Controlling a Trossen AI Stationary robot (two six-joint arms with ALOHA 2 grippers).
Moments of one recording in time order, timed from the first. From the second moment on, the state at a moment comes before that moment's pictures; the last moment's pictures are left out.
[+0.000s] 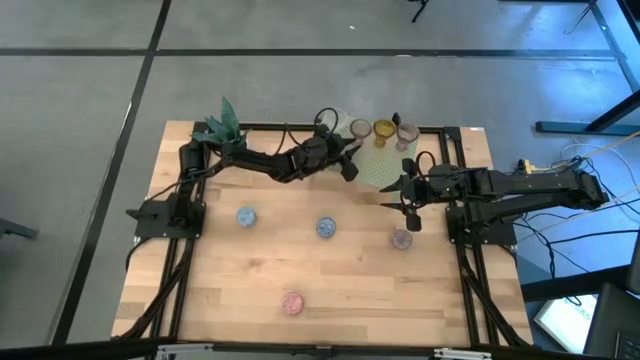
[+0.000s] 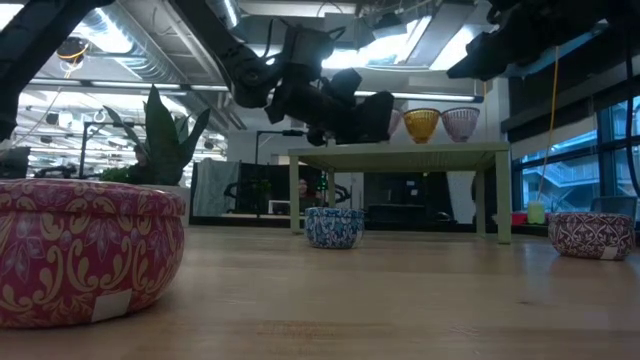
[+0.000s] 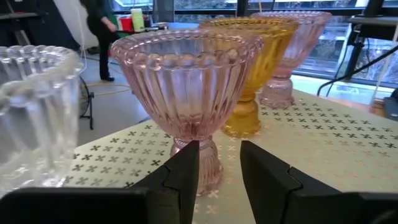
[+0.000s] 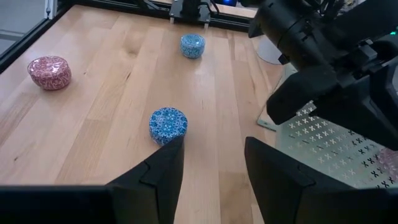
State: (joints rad) left arm 0.29 2.02 1.22 0.67 -0.32 -0.03; right arm 0.02 0.82 0.63 -0.29 0.05 -0.14
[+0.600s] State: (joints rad) left arm 0.33 2.02 1.22 0.67 -0.32 -0.03; right arm 0.02 0.82 0.63 -0.29 0.05 -0.14
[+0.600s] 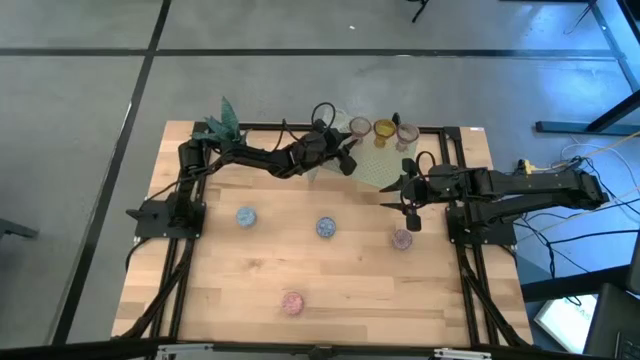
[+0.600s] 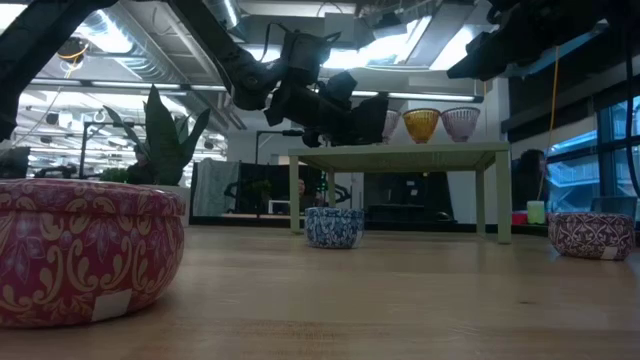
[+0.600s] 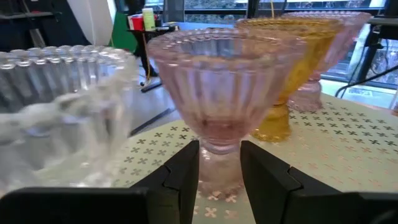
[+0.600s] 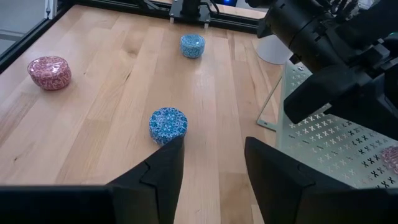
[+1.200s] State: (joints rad) left arm 0.28 2.02 1.22 0.67 -0.36 0.01; right arm 0.02 0.82 0.63 -0.29 0.05 -0.14
